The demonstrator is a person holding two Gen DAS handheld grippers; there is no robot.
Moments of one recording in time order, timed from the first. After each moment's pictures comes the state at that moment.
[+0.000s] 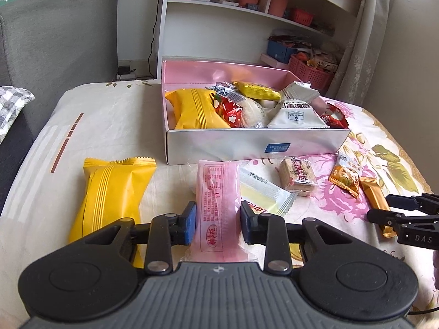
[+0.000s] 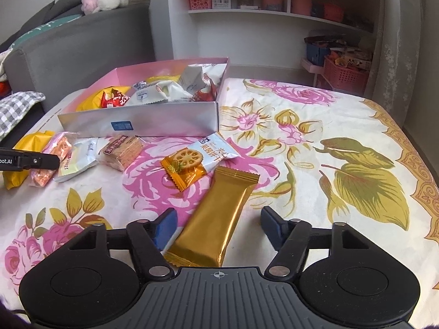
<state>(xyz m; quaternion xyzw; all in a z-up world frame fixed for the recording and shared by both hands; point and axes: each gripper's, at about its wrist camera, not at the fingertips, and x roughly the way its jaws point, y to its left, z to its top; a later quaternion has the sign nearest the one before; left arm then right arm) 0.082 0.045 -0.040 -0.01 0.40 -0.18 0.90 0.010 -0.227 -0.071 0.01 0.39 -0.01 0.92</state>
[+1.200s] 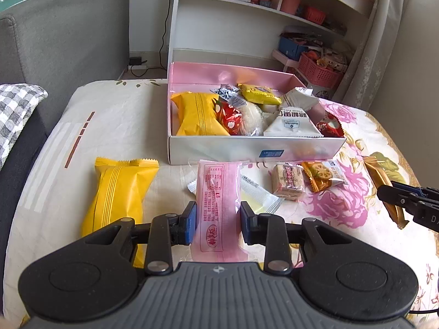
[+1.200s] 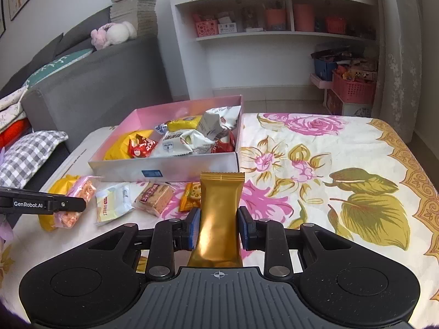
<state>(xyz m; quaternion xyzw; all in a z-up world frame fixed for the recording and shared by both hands) 0.077 0.036 -0.014 -0.02 0.42 -0.15 0.89 0.011 -0.227 -0.021 0.07 0.35 0.02 0.94</state>
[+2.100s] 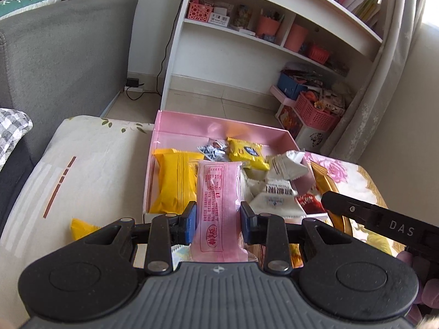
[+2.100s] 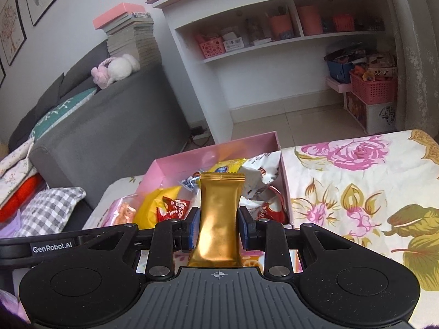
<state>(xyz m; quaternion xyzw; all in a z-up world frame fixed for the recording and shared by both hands) 0.124 0.019 0.012 -0.09 0.38 -0.15 0.91 0.096 -0.209 0.002 0.17 0.32 0.05 0.93</state>
